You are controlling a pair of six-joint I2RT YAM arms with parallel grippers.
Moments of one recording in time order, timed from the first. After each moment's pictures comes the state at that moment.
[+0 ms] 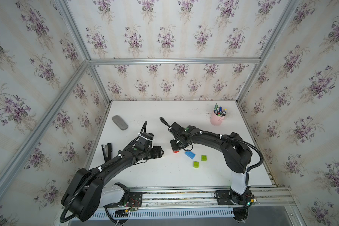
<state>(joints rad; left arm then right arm) -0.49 1.25 0.62 -0.36 0.26 -0.58 0.86 1.94 1.37 -0.72 -0.04 0.46</state>
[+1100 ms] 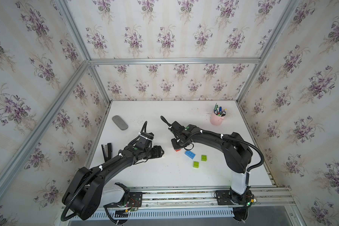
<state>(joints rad) -0.49 1.26 0.63 -0.36 0.26 -0.58 0.84 1.95 1.43 -0.76 0.02 0.46</state>
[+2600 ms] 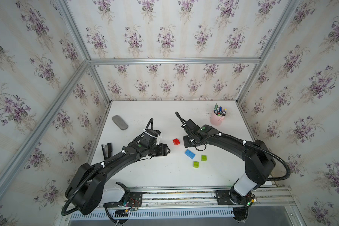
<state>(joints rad) -0.58 1.32 0.74 -0.36 0.34 -0.56 0.75 1.63 1.16 -0.76 0.10 0.58</state>
